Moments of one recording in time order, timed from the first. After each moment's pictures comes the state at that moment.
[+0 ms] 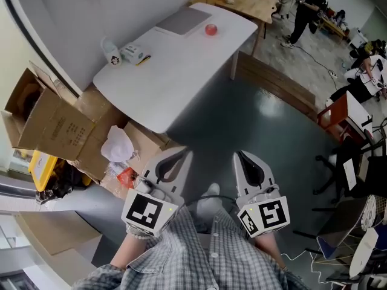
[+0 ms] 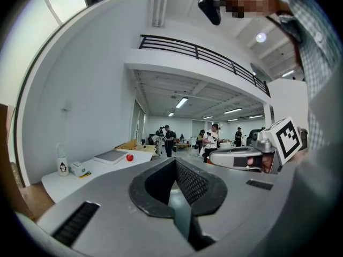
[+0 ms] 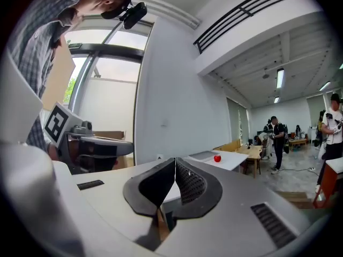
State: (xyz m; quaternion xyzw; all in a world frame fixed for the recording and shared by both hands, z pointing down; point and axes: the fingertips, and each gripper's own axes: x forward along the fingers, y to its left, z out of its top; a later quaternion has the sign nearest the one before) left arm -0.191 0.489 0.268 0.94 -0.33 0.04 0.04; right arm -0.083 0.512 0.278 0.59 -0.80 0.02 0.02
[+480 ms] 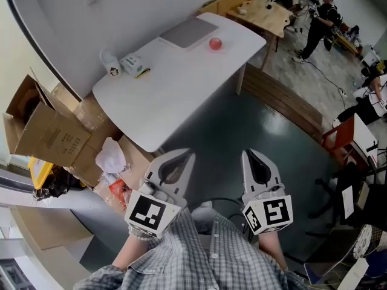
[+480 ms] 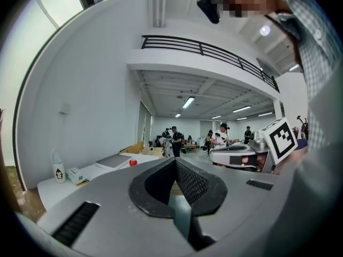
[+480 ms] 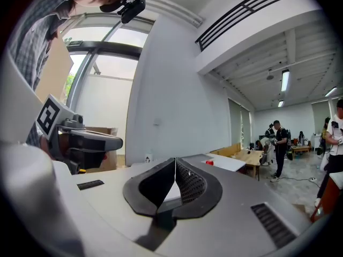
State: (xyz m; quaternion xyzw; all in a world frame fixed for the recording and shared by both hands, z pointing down) left arm -0.120 0.419 0.254 0.93 -0.37 0.03 0.04; right arm 0.008 0.424 0.266 0.58 -0.81 0.00 0.04
